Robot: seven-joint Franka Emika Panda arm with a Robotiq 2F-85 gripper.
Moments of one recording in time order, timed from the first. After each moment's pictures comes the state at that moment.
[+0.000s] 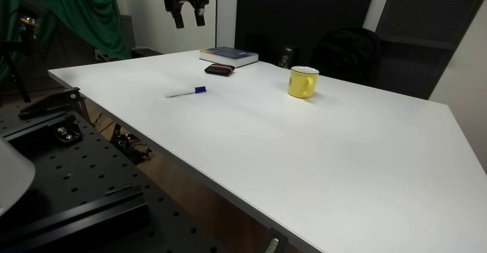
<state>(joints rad) 0.13 0.03 0.28 -2.45 -0.33 2.49 0.72</state>
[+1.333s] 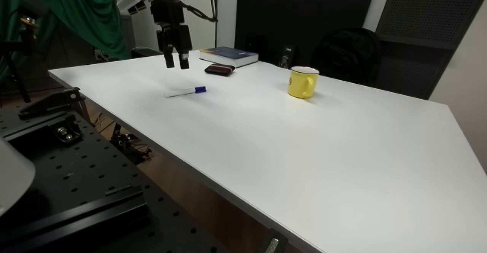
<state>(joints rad) 0.28 0.27 0.16 -2.45 -0.39 2.58 0.97</state>
